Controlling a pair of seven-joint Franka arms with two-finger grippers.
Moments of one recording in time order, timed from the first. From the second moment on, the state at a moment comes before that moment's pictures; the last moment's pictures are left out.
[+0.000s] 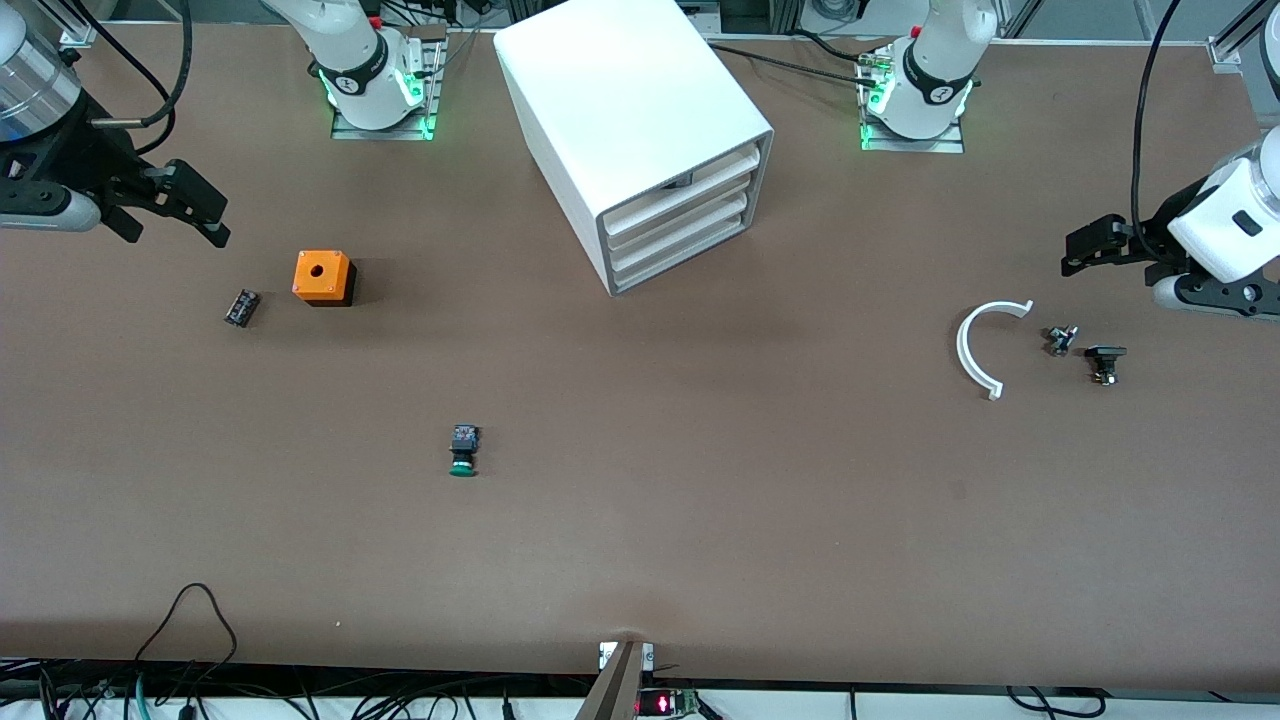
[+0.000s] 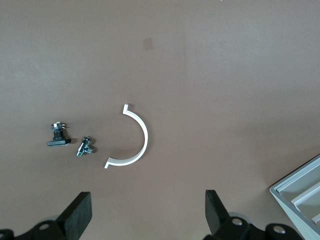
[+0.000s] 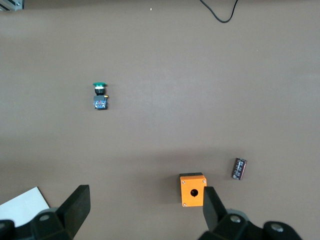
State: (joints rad) left arm 0.04 0.06 -0.04 -1.61 -0.02 1.57 0.10; right arm 0.03 -0.10 0.09 -1.71 0.00 1.73 0.18
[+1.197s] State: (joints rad) left arm -0.03 0.10 -0.08 -1.61 -0.03 1.41 0.10; right arm 0.07 0.07 0.13 -1.77 0.00 1.78 0.10
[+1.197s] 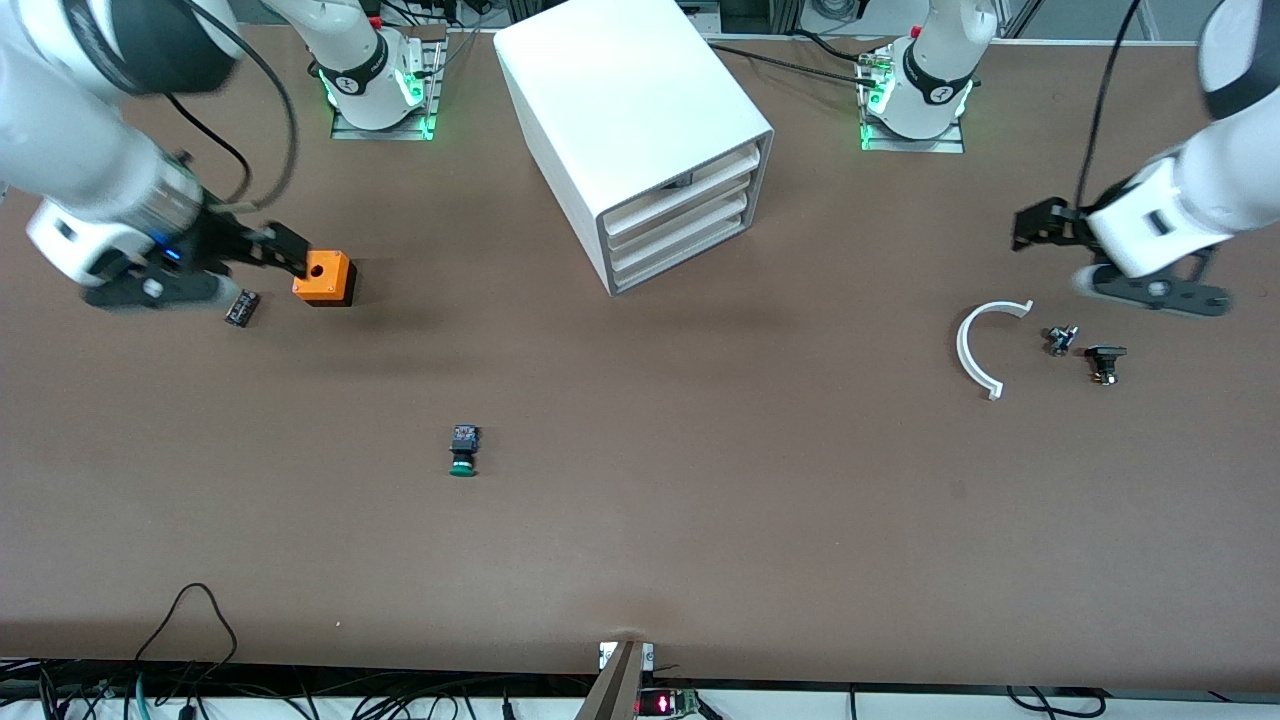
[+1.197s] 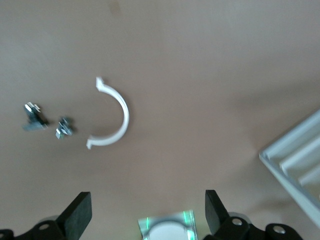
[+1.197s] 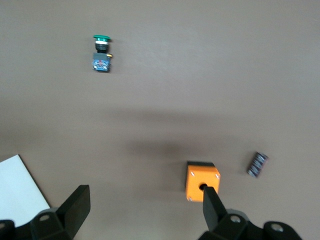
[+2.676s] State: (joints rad) left arm -0.05 0.43 -0.27 -2.24 -1.29 1.95 1.02; right arm 0.19 0.72 0.13 -1.53 0.00 2.32 0.35
